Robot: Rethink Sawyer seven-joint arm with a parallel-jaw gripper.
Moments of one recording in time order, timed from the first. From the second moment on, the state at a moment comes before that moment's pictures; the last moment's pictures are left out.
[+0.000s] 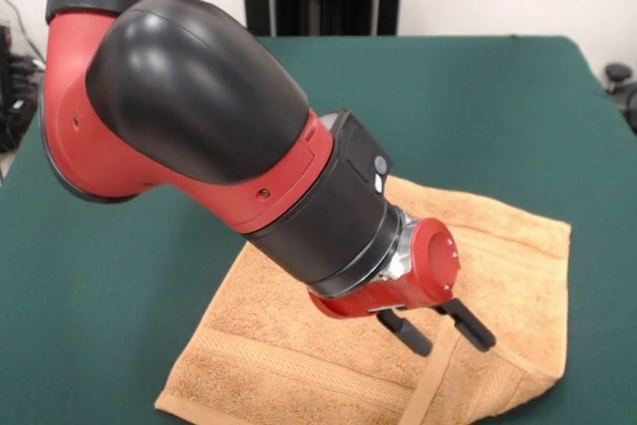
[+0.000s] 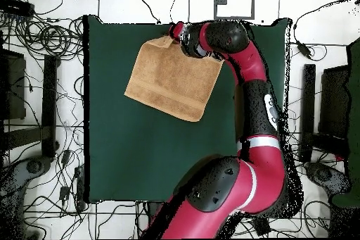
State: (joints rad) arm -0.42 -0.02 0.51 0.75 0.24 1.02 1.66
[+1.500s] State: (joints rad) arm -0.50 -0.17 0.59 1.00 0.34 1.02 1.66
